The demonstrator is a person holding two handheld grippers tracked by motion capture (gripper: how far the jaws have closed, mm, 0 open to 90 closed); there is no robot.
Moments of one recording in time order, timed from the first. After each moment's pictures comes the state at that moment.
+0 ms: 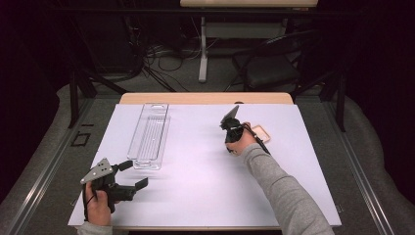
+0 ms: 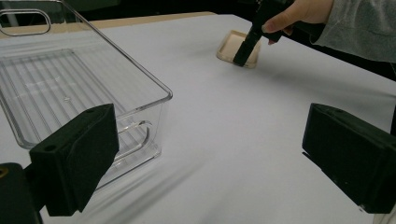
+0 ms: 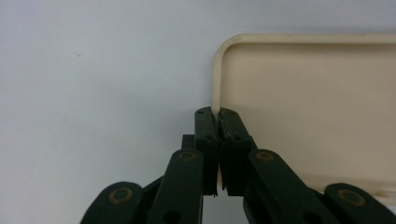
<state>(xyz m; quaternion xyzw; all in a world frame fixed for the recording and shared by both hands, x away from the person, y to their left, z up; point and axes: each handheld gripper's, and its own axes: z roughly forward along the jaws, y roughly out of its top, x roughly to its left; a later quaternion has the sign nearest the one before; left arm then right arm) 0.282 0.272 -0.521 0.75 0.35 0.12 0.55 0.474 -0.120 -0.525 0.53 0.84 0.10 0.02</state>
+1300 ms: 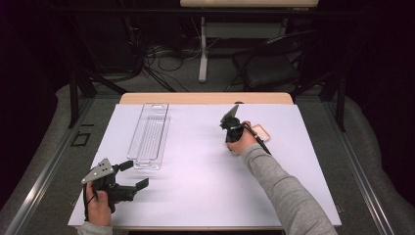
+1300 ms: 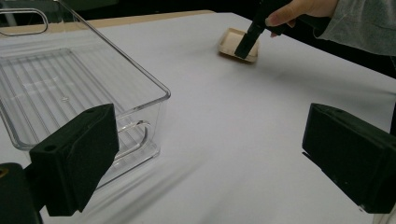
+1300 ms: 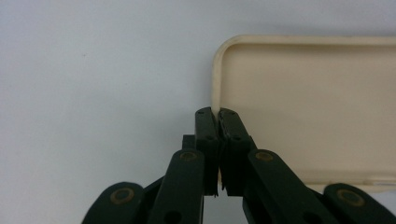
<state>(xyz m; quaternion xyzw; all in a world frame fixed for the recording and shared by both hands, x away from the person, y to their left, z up) 0.282 0.270 -0.521 0.75 0.34 0.12 0.55 0.467 -0.119 -0.515 0.53 0.84 0.11 0.05</state>
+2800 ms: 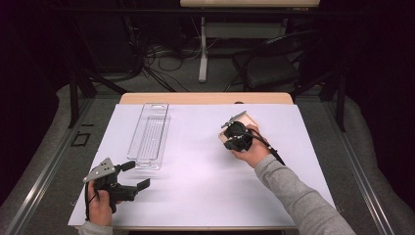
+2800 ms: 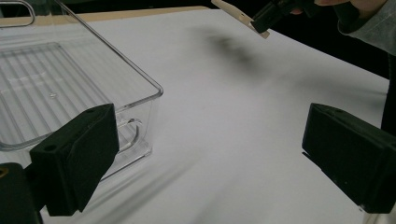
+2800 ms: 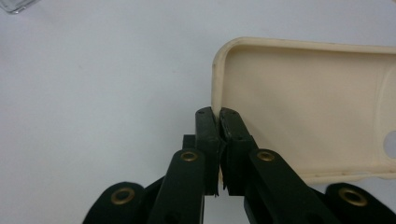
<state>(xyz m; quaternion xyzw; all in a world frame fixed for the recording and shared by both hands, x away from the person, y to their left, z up) 0.286 0.267 -0.522 0.75 0.35 0.10 0.55 0.402 -0.130 -0.472 0.37 0.88 0.26 0.14</state>
